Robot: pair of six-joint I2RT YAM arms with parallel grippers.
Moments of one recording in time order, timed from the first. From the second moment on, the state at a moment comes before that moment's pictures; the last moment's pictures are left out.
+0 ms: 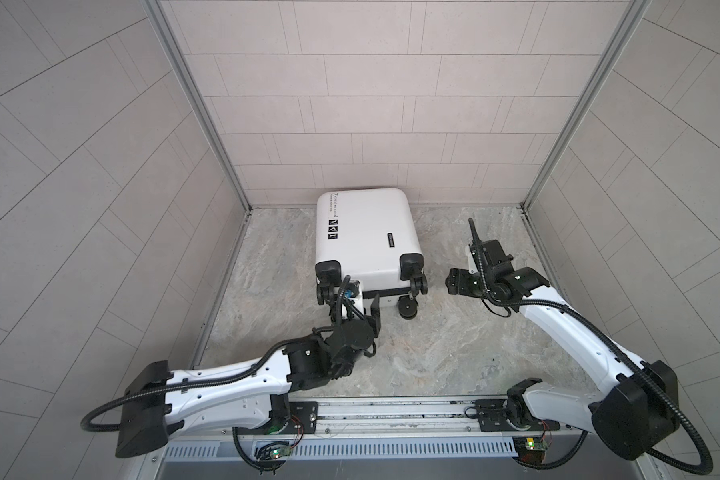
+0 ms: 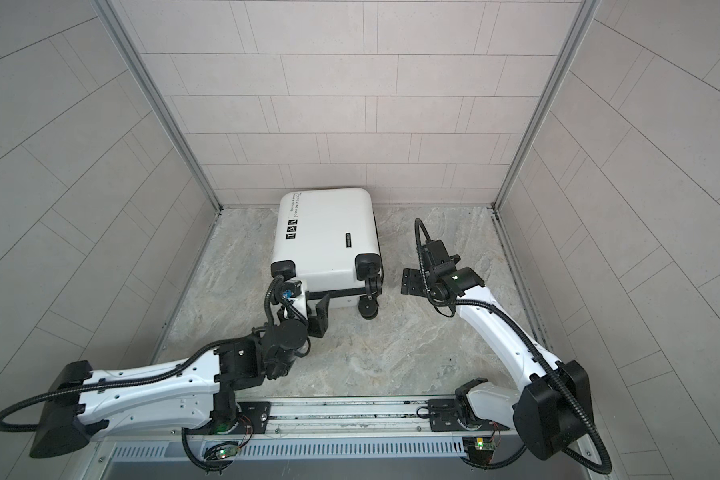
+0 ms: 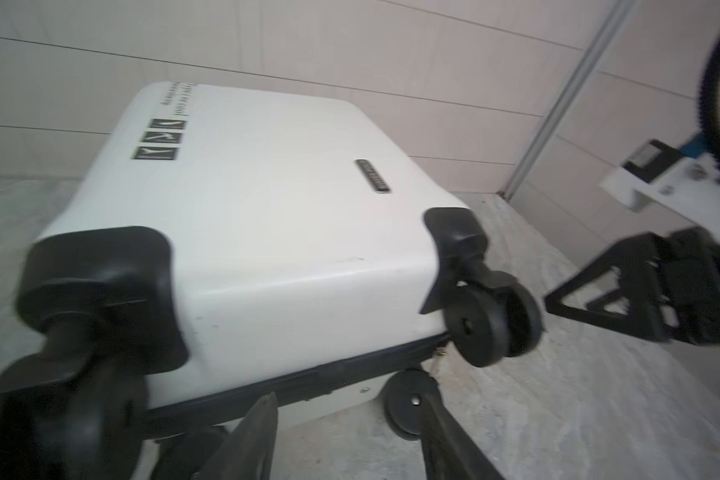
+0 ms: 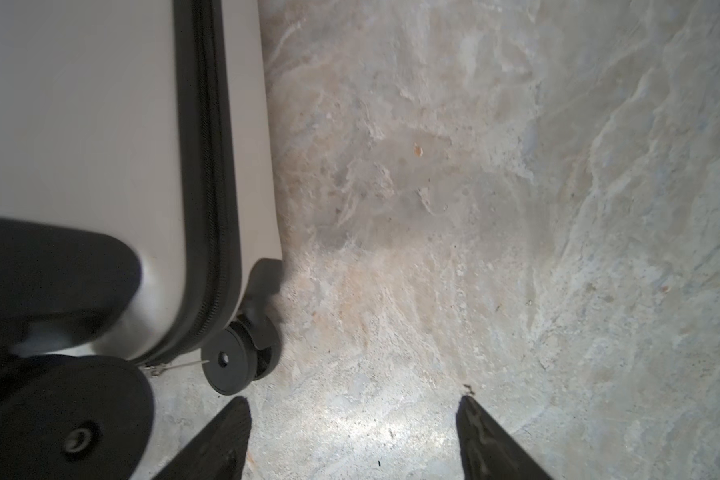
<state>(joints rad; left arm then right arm) -1.14 0.93 0.61 -0.13 -0.86 -0.54 0.34 1.19 0.93 -0.69 -0.02 0.48</state>
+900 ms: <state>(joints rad) -0.51 0.92 0.64 -0.35 -0.50 -0.58 0.64 1.10 0.54 -0.09 0.10 0.44</state>
